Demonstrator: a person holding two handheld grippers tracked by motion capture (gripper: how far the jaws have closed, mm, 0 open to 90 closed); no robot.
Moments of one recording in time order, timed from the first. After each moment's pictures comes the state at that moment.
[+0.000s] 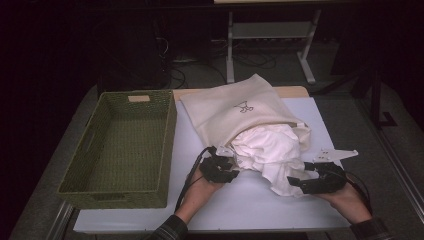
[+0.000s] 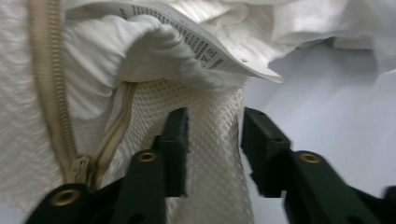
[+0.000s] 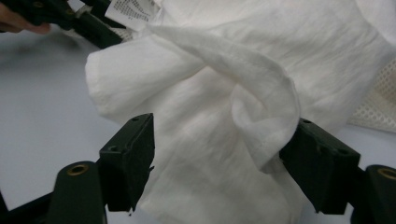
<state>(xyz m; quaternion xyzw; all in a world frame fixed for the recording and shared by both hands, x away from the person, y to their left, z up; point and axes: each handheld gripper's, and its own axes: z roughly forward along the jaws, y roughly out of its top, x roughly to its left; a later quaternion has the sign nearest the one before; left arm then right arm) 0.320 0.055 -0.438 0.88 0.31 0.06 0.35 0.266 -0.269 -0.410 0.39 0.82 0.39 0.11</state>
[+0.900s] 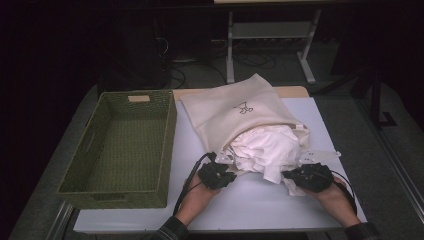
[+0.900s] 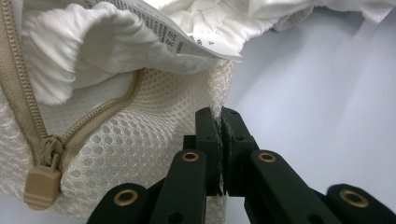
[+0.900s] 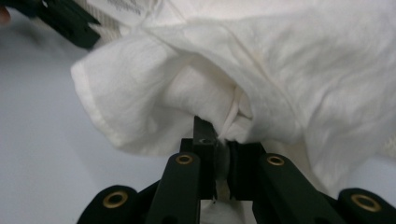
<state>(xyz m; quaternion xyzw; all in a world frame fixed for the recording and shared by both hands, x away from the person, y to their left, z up) 0.300 0.061 -0.435 0.89 0.29 0.05 0.35 0.275 -0.244 -0.422 0.36 0.84 0.38 0.14</state>
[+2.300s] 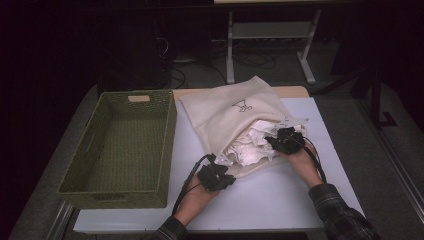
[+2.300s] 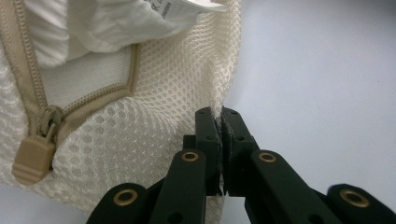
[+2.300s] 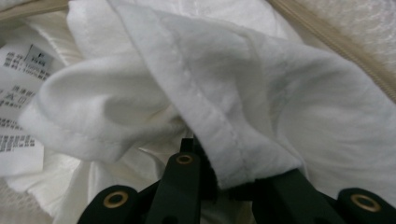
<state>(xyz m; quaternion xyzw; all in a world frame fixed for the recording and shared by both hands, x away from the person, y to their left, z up) 0.298 0.063 -0.439 0.89 0.29 0.04 0.35 0.380 -0.202 -0.423 0.39 0.81 0.39 0.19</state>
